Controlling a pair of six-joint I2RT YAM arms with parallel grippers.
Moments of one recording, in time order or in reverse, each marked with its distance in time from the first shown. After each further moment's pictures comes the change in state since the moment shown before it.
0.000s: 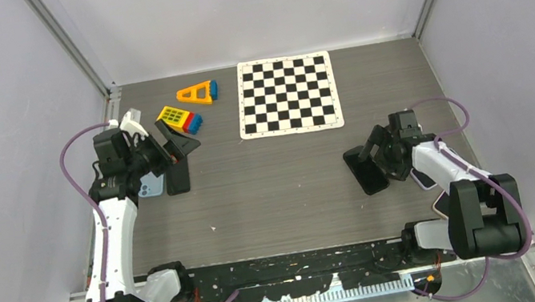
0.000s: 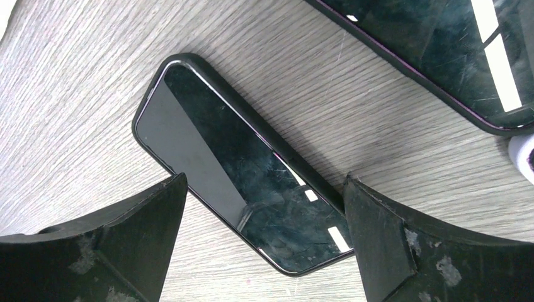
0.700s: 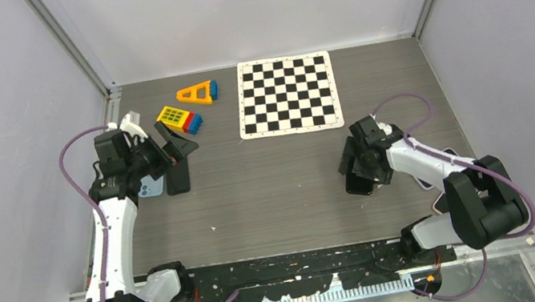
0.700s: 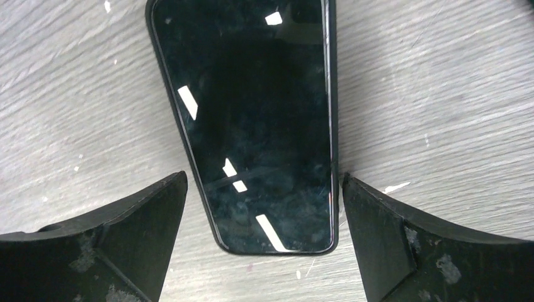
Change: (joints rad) left arm 0.002 0.002 0.000 -0.034 -0.055 0.000; right arm 0.323 0.073 0.064 -0.105 0.214 0.076
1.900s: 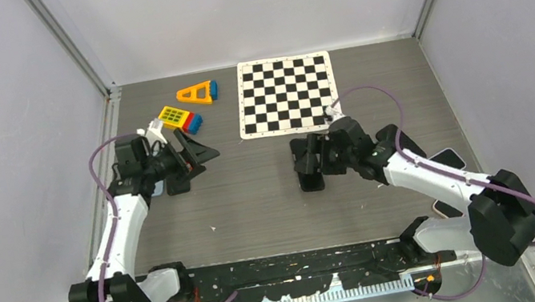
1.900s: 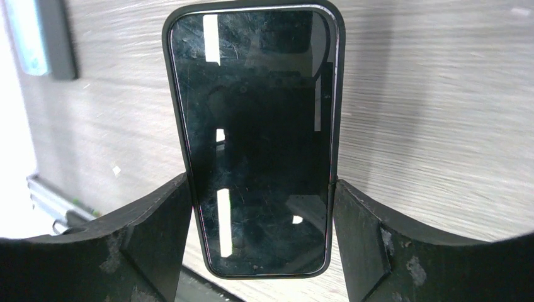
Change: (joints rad) left arm -0.046 0.072 -0.135 0.154 0.237 -0.137; right arm 0.249 -0.127 0.011 0.310 -0.254 -0.018
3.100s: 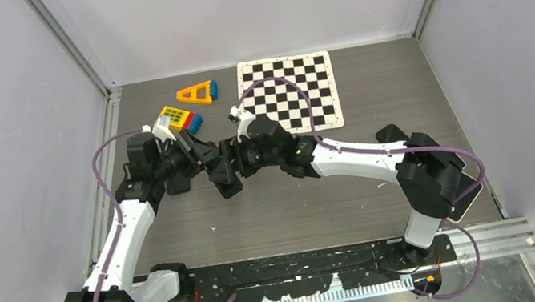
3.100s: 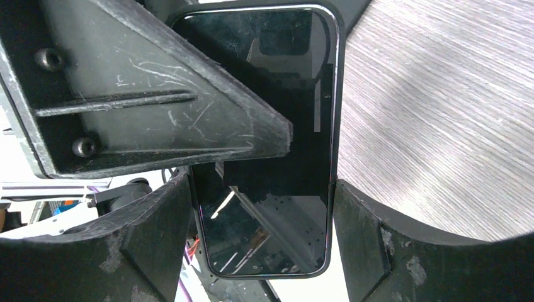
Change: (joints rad) left arm -0.172 -0.060 -0.029 0.109 -0.185 -0.107; right arm 0.401 0.492 0.540 0.277 -0.077 -0.061
